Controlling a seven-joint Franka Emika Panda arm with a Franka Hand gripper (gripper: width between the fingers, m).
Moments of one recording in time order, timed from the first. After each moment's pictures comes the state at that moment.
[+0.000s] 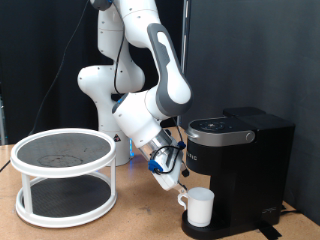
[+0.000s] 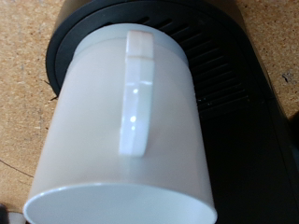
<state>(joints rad) -0.06 0.12 0.13 -2.52 1.51 2.61 1.63</state>
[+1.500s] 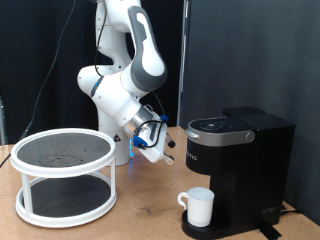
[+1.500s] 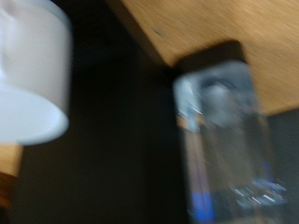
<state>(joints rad) -0.14 -0.20 0.06 -2.74 1.30 2.27 1.74</state>
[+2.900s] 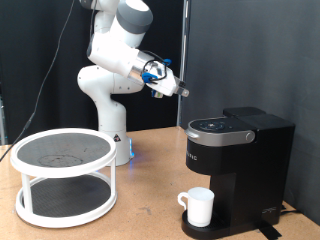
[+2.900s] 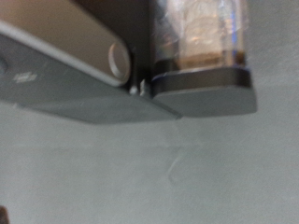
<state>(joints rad) -0.14 -0.63 0.01 -2.76 1.34 1.99 1.91</state>
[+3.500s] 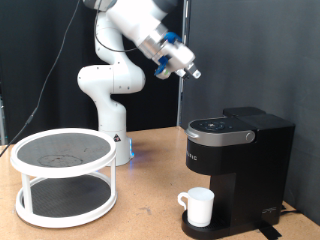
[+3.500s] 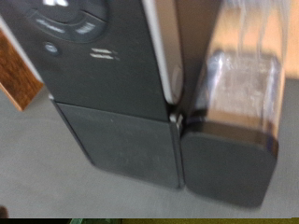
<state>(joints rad) -0.16 -0.66 0.20 -2.58 0.92 2.16 1.96</state>
